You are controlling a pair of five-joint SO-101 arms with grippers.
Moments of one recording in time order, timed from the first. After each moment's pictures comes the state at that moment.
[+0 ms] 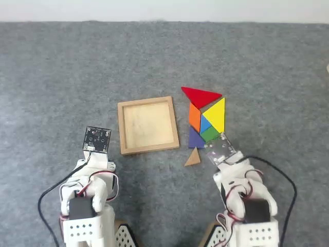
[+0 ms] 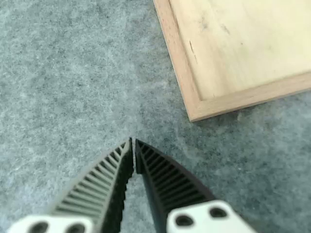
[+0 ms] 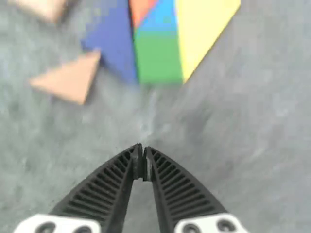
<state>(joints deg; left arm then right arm) -12.2 -103.1 97.1 72.0 -7.6 -9.0 -102.9 88.2 70.3 32.4</state>
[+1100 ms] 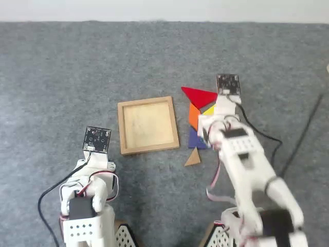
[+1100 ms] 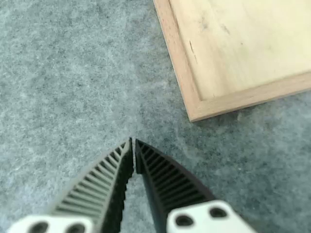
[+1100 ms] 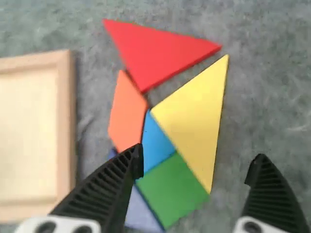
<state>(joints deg) -12.2 -103.1 97.1 72.0 -7.6 -14.2 -13.2 48.8 28.2 -11.0</state>
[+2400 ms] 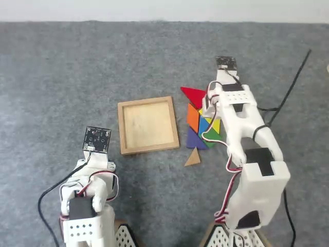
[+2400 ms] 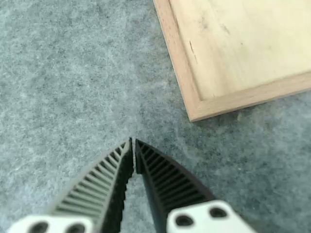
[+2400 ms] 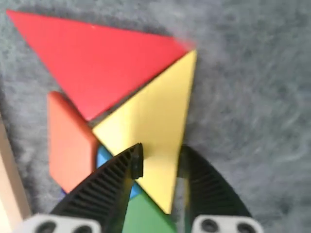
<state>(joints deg) -12.2 -103.1 97.1 72.0 -7.6 -9.1 20.3 9.3 55.1 -7.8</state>
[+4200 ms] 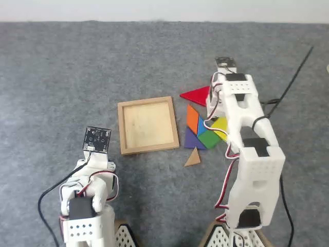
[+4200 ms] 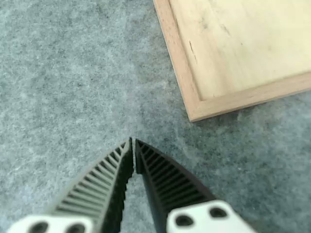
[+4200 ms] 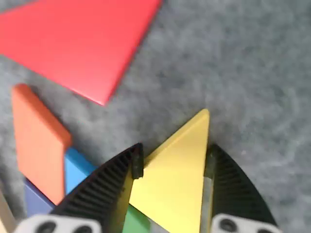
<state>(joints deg) -12.2 -103.1 97.1 72.0 -7.6 -5.9 31.3 -7.7 71.3 -1.1</state>
